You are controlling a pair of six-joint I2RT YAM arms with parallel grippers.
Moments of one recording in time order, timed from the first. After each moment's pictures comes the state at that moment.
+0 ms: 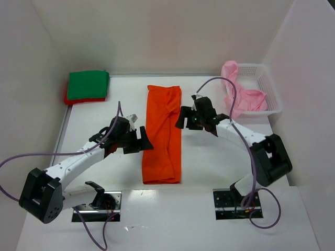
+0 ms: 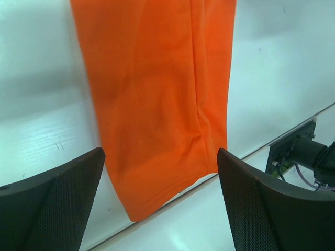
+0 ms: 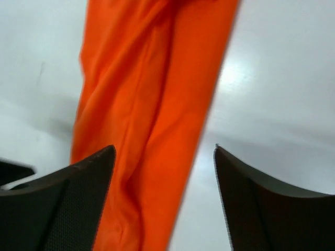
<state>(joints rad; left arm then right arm) -0.46 1.16 0.69 -0.37 0.30 -0.66 0.46 1.54 0.96 -0.16 -0.16 0.51</state>
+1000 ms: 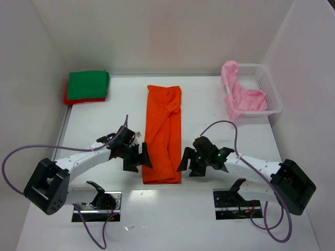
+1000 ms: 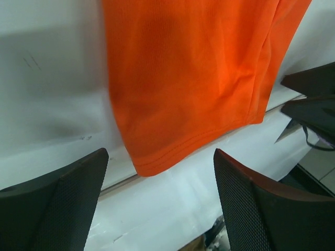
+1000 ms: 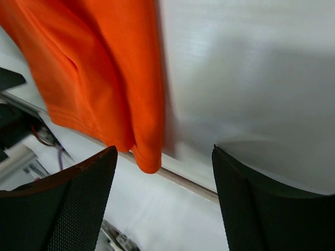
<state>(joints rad) -0.51 1.25 0.61 -0.53 0.42 -0.72 0.77 1.15 0.45 -0.29 -0.25 1.05</state>
